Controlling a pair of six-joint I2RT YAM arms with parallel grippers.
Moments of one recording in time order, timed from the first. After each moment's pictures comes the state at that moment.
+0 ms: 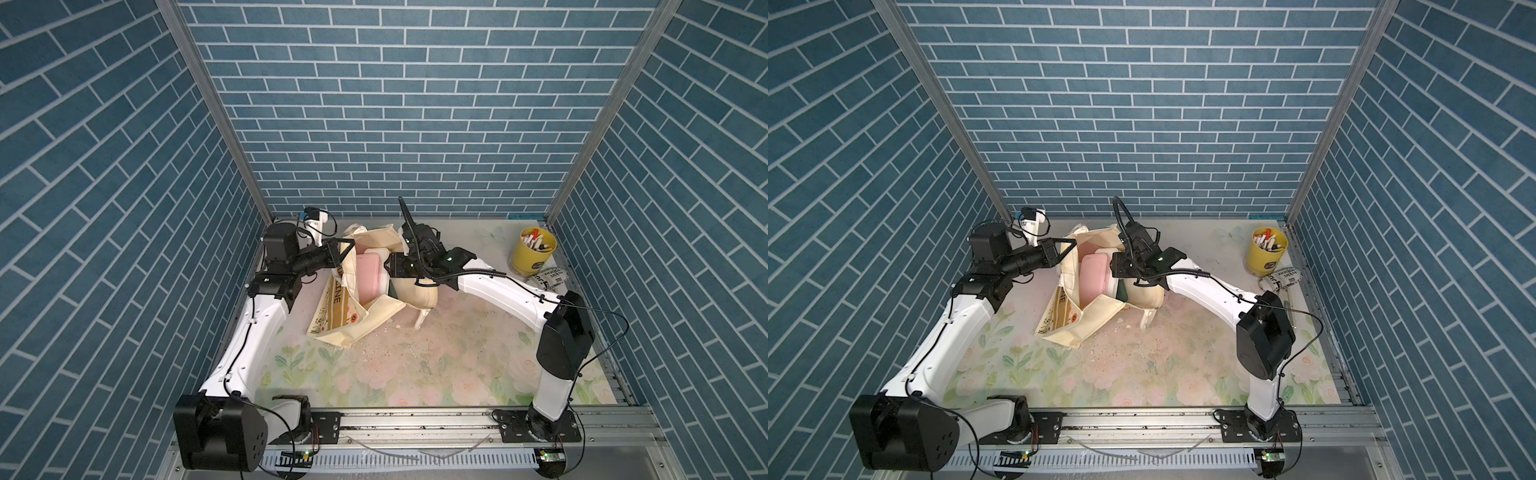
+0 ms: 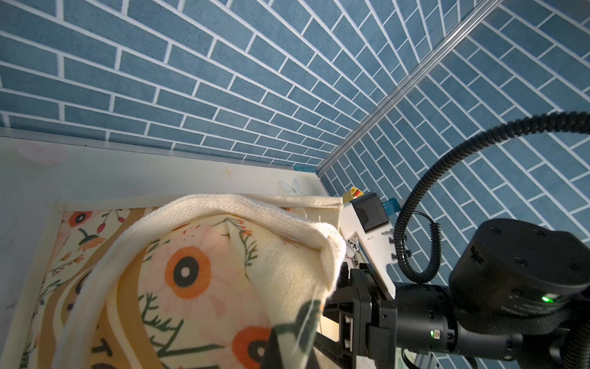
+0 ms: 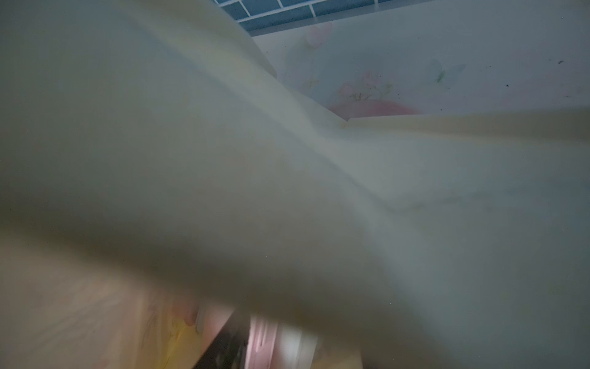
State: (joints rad) left arm -0.06 1.21 1.06 -0.18 0.74 -0.45; right arm 0.87 1.84 1.61 -0.48 -0.04 0.64
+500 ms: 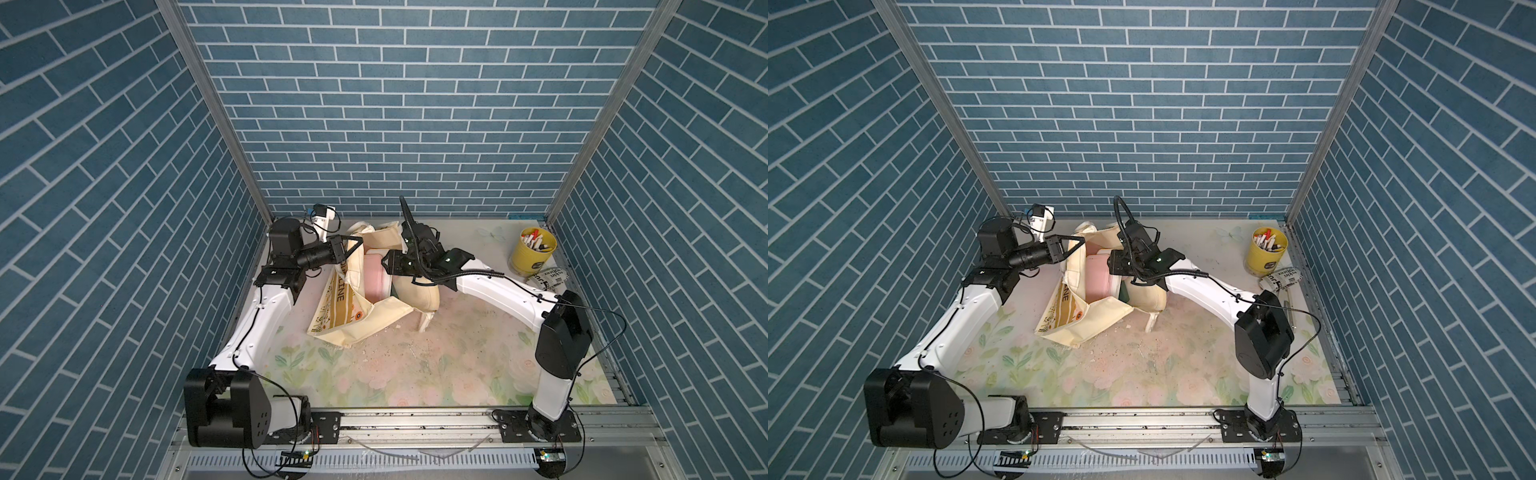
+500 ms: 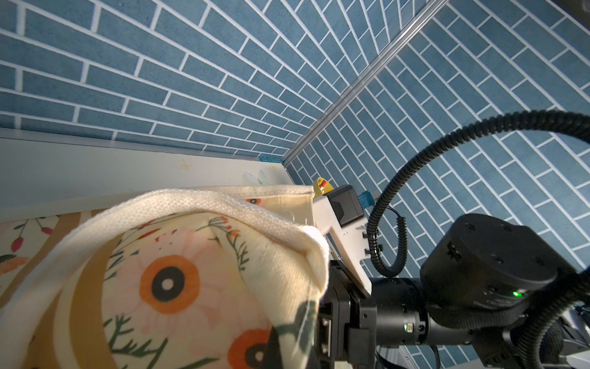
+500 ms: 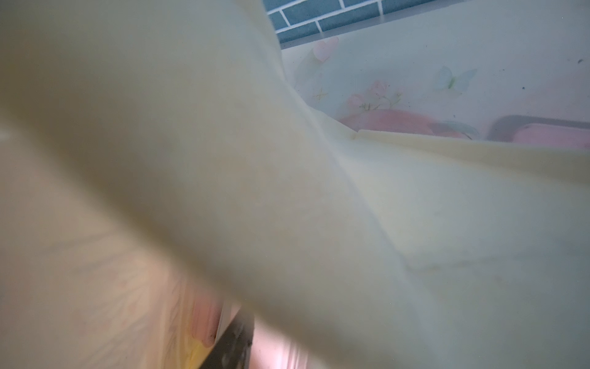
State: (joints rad) left arm -0.05 1.32 1.07 -0.03 0.91 -0.53; right arm 0.89 1.84 1.61 -0.42 -0.03 0.64
